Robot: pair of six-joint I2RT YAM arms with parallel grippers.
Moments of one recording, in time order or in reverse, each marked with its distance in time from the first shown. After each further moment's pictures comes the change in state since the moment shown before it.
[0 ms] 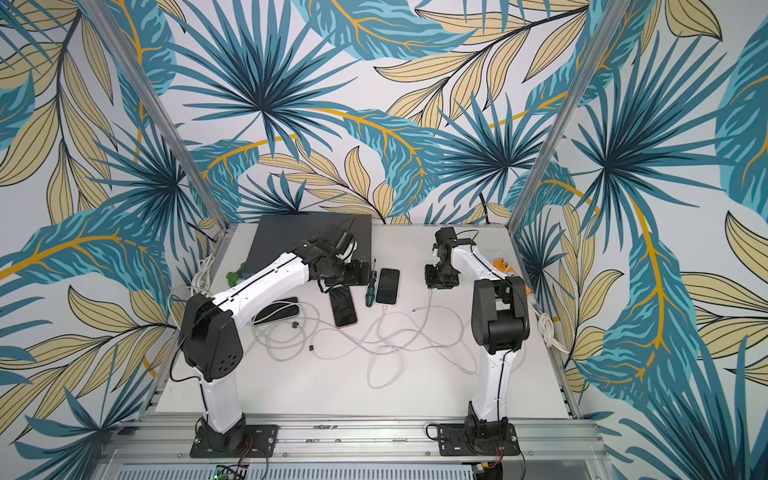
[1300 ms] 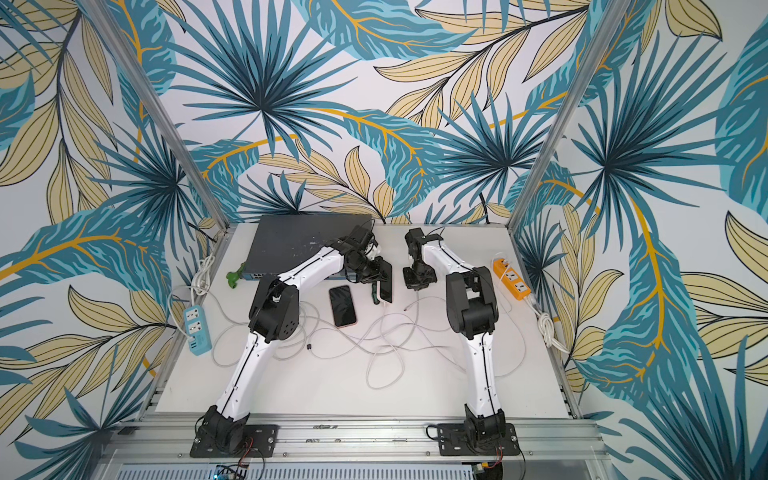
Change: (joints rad) left arm 0.043 0.622 0.577 0.073 0.409 -0.096; right arm 0.131 0.212 0.219 -0.132 0.131 0.014
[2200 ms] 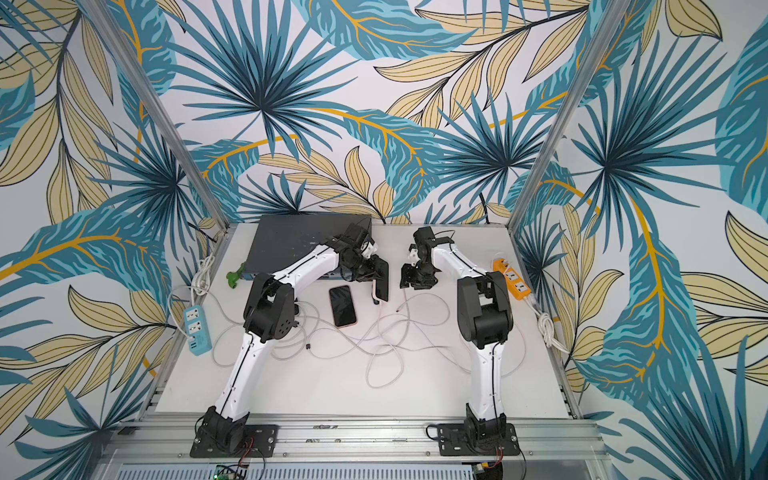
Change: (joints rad) left arm 0.035 -0.055 -0.058 -0.014 0.008 0.053; right arm 0.005 -0.096 -0.094 0.111 -0.275 0.056
